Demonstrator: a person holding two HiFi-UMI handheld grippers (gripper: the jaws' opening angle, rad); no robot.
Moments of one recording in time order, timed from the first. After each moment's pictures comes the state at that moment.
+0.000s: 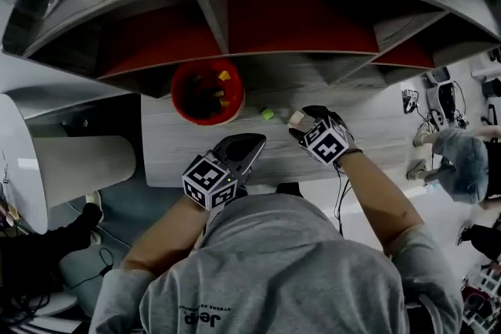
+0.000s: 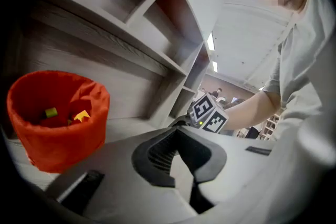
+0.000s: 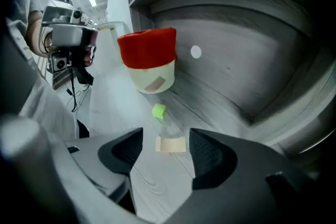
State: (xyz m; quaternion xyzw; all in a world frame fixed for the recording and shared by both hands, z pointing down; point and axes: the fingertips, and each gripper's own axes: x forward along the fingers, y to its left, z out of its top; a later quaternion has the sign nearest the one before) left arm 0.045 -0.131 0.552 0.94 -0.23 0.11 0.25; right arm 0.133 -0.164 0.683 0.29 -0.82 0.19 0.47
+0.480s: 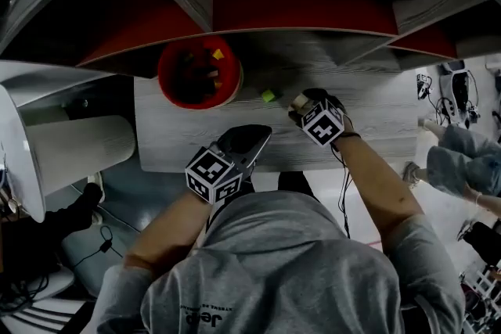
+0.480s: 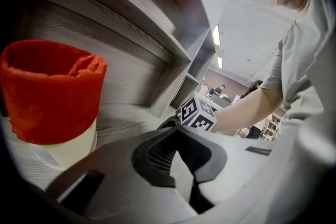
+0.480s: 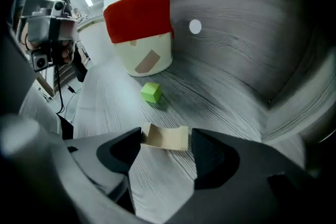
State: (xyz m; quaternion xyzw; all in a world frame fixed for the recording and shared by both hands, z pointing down) left arm 0.067 -0.123 0.605 0.92 -0.23 0.13 0.28; right arm 0.139 -0.174 0.764 0.27 -0.81 0.20 0.48
